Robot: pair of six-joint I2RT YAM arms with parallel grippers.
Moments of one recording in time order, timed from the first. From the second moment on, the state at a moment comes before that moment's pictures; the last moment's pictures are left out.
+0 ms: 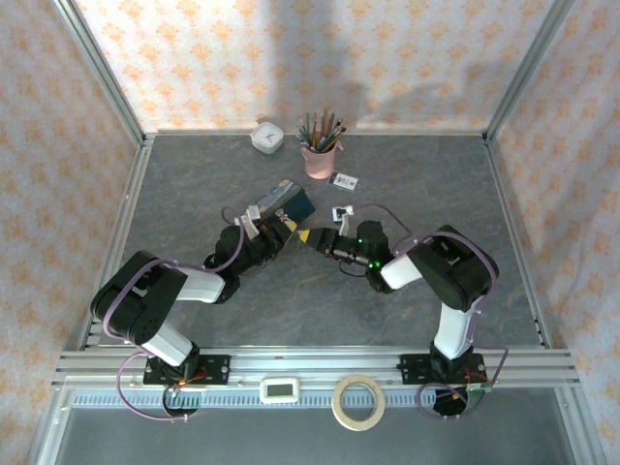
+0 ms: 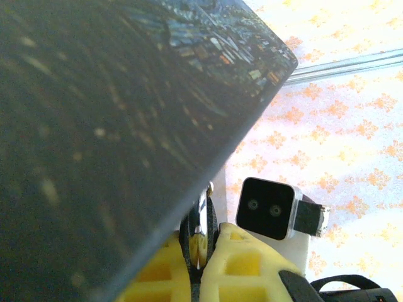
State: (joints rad) left arm -0.45 1.56 0.40 0.97 0.29 -1.28; right arm 0.63 1.84 0.58 1.14 -0.55 1.09
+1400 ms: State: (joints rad) left arm -0.47 1.81 0.30 1.53 0.25 -1.19; right arm 0.61 1.97 0.59 1.41 -0.62 2.09
